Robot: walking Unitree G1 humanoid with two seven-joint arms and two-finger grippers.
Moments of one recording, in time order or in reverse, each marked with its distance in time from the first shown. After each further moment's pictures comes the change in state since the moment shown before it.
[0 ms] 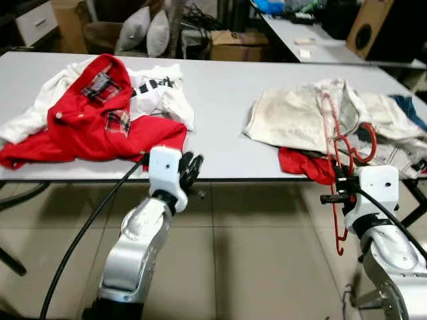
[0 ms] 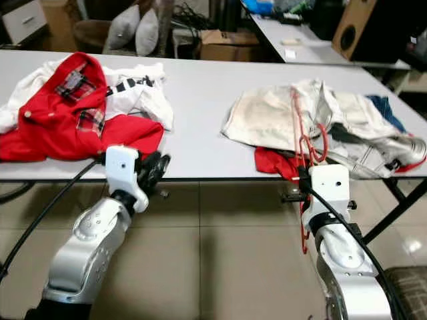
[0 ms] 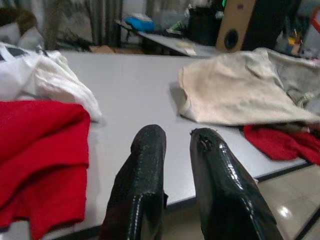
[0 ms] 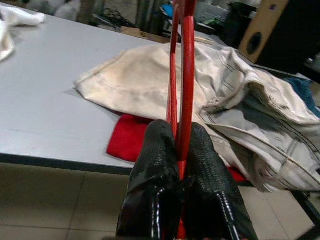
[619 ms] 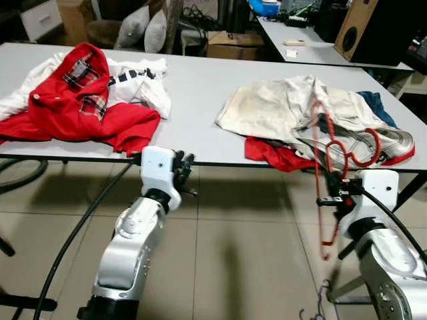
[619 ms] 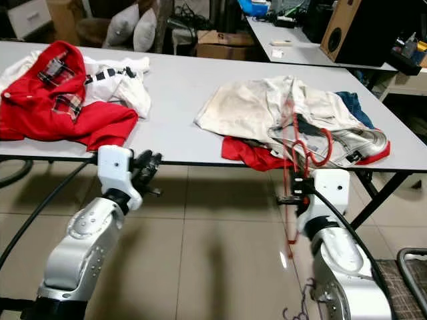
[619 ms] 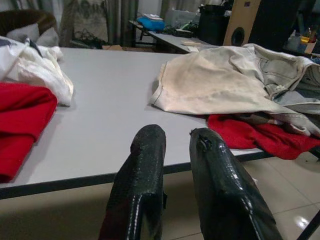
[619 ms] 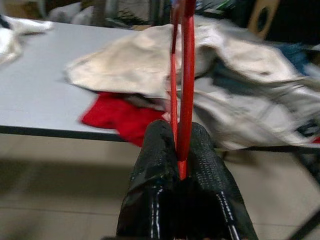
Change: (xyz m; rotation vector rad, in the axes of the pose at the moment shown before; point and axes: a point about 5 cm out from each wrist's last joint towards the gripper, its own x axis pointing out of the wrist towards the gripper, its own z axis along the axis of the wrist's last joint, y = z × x) left arm 0.000 0.007 -0.005 -0.004 0.016 0.036; right arm -0.002 -0.002 -0.003 0.123 0.018 -0.003
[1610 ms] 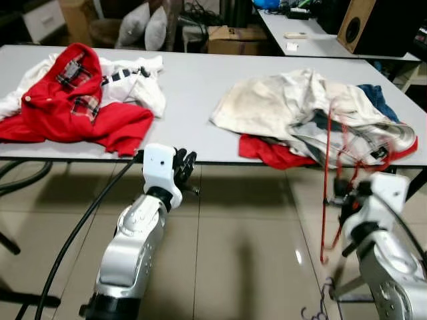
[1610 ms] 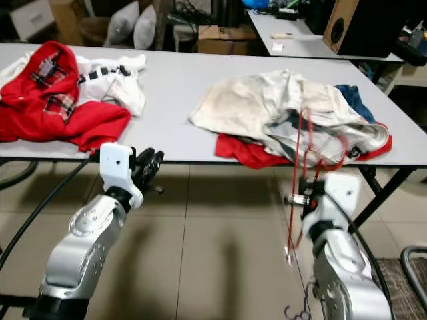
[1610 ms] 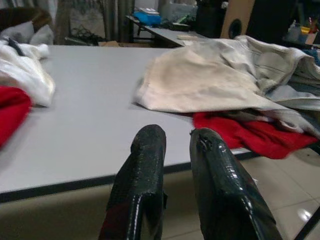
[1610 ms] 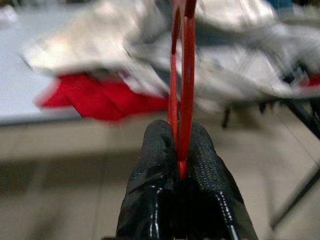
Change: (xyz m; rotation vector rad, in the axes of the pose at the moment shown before) left arm 0.003 -0.002 0.003 -0.002 -0.006 -0.011; right arm 0.000 -0.006 -0.020 0.116 0.117 -0.035
